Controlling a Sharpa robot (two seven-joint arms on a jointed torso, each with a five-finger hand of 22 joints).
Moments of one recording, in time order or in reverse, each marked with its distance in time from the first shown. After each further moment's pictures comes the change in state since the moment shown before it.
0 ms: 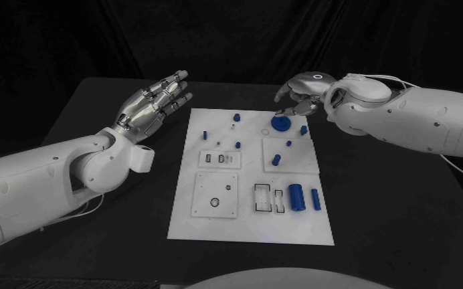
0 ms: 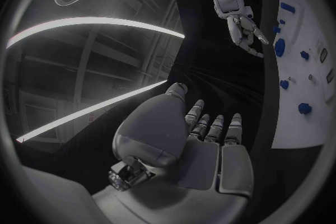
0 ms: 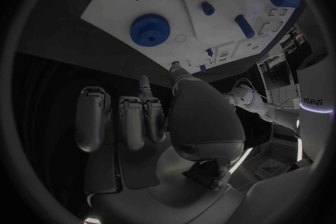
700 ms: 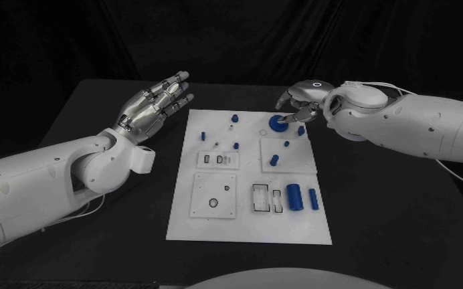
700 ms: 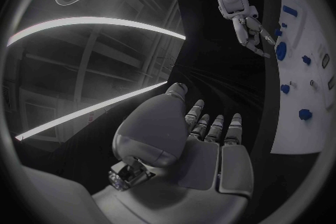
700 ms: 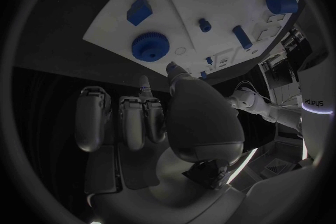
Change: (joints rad) left arm -0.002 0.011 0.000 -0.005 0.000 0.009 0.000; left_hand 0.000 0.000 0.000 0.000 0.000 0.000 0.000 0.000 0.000 0.000 0.000 0.000 0.000 0.000 0.000 0.000 -0.001 0.000 0.000 0.000 0.000 0.000; right arm -0.030 0.000 0.000 -0.017 0.010 0.014 -0.005; right_hand 0.035 0.006 0.011 -0.011 0.025 0.003 -0.003 0.000 -0.001 0.000 0.000 0.000 0.000 0.001 -0.001 0.000 0.000 0.000 -0.003 -0.003 -0.003 0.000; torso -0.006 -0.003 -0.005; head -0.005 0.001
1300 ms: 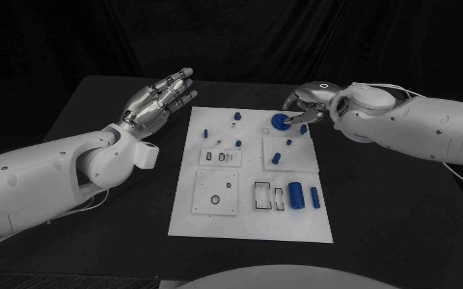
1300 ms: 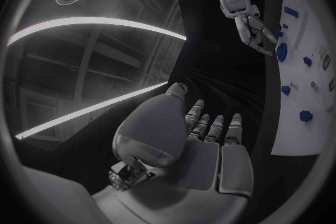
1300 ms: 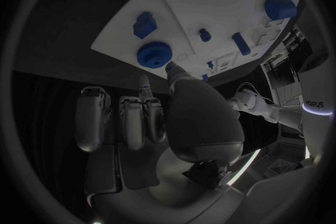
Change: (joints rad) left arm -0.001 0.000 0.000 -0.004 0.000 0.005 0.000; left_hand 0.000 0.000 0.003 -0.003 0.000 0.000 0.000 0.000 0.000 0.000 0.000 0.000 0.000 0.000 0.000 0.000 0.000 0.000 0.000 0.000 0.000 0.000; right arm -0.018 -0.003 0.000 -0.012 0.001 0.005 -0.003; right_hand 0.005 -0.005 0.001 -0.001 0.004 0.017 0.008 0.000 0.002 0.000 0.000 0.000 0.000 0.000 0.000 0.000 0.000 0.000 0.000 0.000 0.000 0.000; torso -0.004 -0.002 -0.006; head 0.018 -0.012
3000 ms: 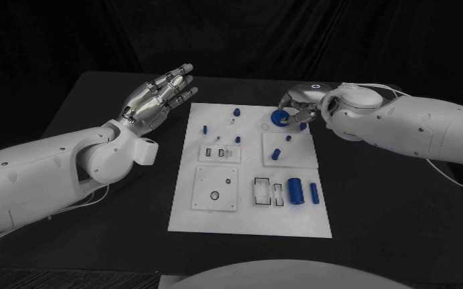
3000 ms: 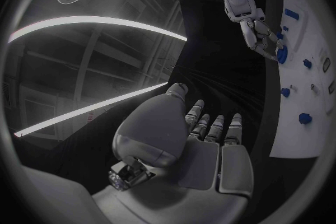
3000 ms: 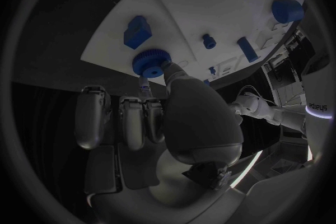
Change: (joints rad) left arm -0.002 0.002 0.000 -0.006 0.000 0.018 0.000; left_hand 0.000 0.000 0.008 -0.003 0.000 0.000 0.000 0.000 0.000 0.004 0.004 0.000 0.000 0.000 0.007 0.000 0.000 0.000 0.000 0.007 0.000 0.000; right arm -0.029 0.066 0.004 -0.061 0.002 0.014 -0.005; right_hand 0.073 0.030 0.016 -0.071 0.137 0.075 0.002 0.027 0.032 0.000 0.000 0.000 0.000 0.000 0.000 0.000 0.000 0.000 -0.003 0.004 -0.026 0.000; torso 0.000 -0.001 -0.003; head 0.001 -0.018
